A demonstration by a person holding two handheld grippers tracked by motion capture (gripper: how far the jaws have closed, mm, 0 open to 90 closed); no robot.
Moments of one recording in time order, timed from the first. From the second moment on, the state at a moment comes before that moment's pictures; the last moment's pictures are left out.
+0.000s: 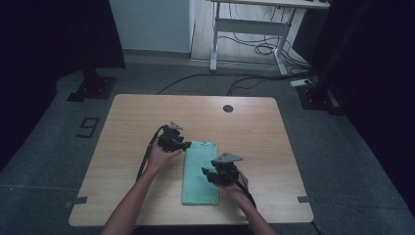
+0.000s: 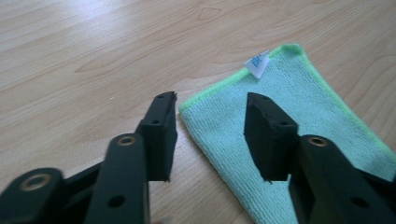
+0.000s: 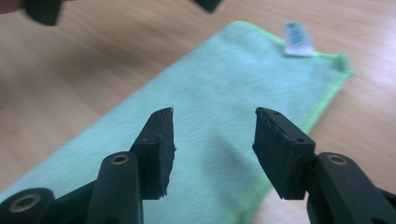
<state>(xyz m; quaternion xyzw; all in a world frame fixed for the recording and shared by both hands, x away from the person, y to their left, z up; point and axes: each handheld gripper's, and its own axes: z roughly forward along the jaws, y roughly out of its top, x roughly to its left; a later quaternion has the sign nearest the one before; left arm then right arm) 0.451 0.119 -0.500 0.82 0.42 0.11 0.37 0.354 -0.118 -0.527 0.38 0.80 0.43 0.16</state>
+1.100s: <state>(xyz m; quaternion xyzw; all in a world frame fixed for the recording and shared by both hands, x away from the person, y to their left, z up) 0.461 0.133 -0.508 0.82 0.44 0.13 0.35 0.429 -0.132 -0.517 0.42 0.79 0.42 0.17</state>
